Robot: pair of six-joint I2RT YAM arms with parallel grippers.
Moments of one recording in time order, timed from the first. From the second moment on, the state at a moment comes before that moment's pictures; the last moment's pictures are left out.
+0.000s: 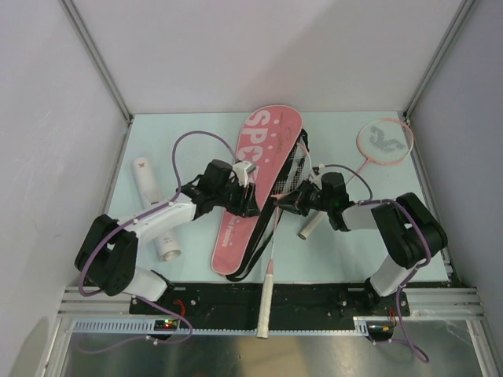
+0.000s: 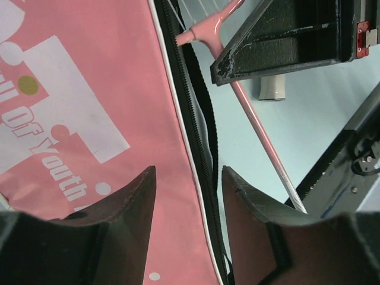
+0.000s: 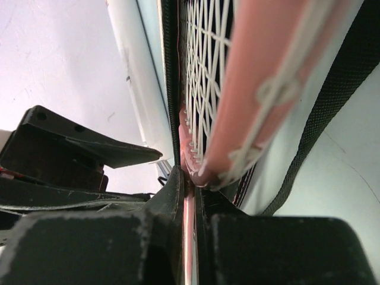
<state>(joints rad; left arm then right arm) -0.59 1.44 0.88 -0.21 0.43 -0.26 0.42 1.66 0.59 0.62 -0.61 1.20</state>
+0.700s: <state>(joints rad) -0.77 1.51 0.88 -0.21 -0.03 -0.23 0.44 1.69 0.59 0.68 -0.60 1.23</state>
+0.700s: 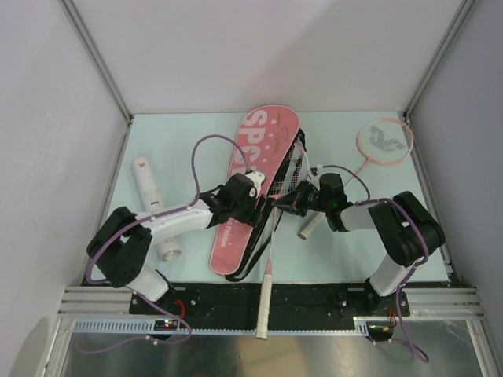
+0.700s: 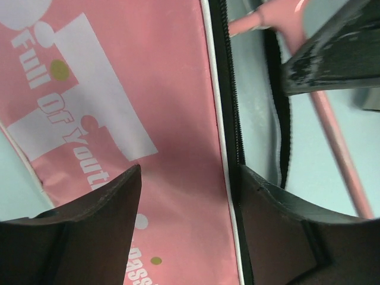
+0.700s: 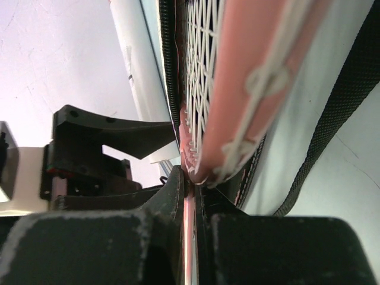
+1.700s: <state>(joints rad) -0.87 1.40 0.86 -0.24 -0.26 -0.10 0.51 1.61 0.58 0.62 -0.57 1.20</state>
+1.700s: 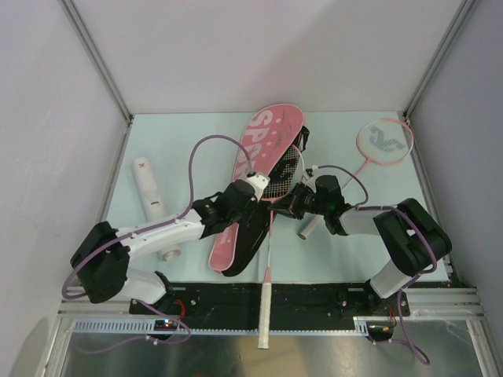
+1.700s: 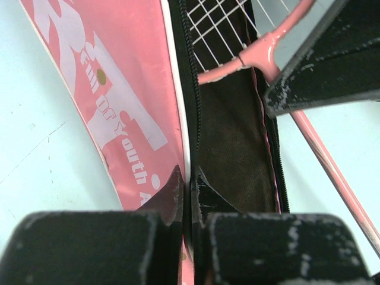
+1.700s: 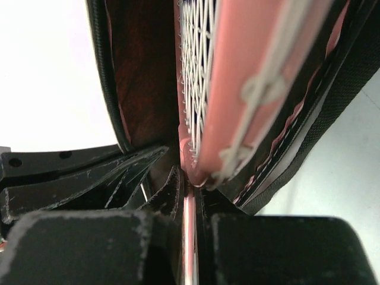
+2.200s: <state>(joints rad) -0.87 1.25 0.70 -0.17 -0.19 -0.14 0.47 1.65 0.66 0.59 -0.48 1.24</state>
